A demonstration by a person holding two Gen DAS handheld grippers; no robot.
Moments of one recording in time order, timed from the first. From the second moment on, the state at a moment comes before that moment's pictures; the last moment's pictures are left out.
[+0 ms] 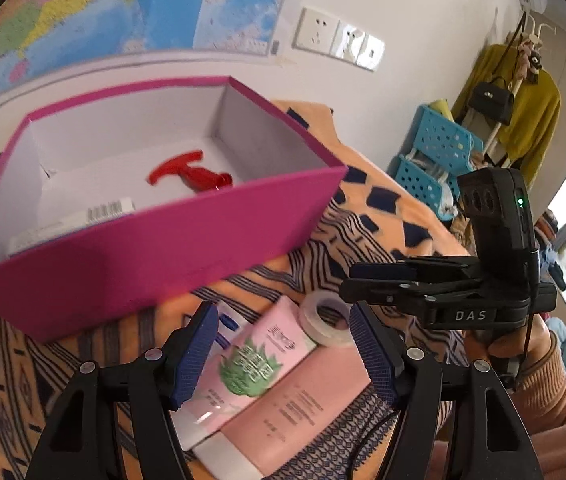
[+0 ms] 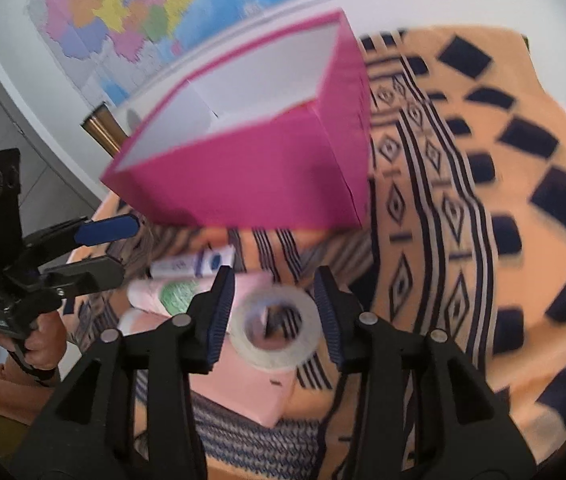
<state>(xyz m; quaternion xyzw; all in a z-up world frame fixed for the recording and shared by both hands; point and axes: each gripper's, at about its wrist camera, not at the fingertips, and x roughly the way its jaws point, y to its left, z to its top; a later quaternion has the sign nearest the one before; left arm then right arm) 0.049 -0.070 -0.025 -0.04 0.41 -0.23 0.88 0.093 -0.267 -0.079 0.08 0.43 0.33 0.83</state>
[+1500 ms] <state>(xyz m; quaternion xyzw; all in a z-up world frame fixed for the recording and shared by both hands) 0.056 -0.110 -0.055 -0.05 0.47 -0.29 0.83 0.082 -0.256 -0.086 0.02 0.43 0.31 0.85</state>
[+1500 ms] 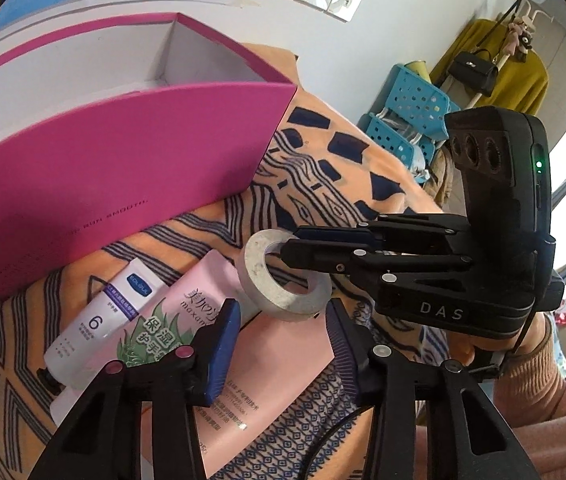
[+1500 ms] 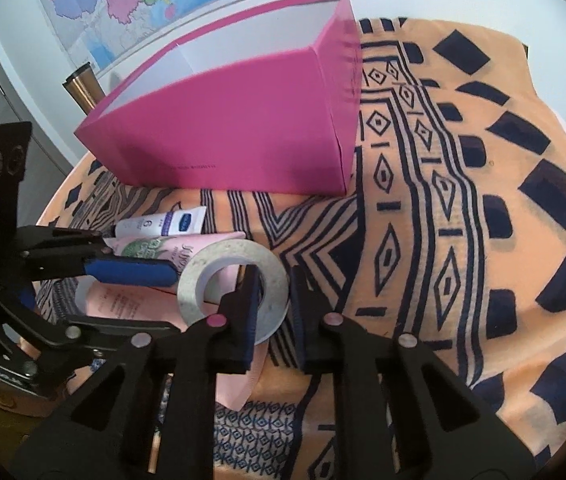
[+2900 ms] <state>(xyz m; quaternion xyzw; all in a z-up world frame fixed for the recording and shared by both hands) 0.138 -0.070 0.028 -0.08 0.40 -0.25 0.88 0.145 -0.219 0.017 -0.03 0.31 0.32 0.90</state>
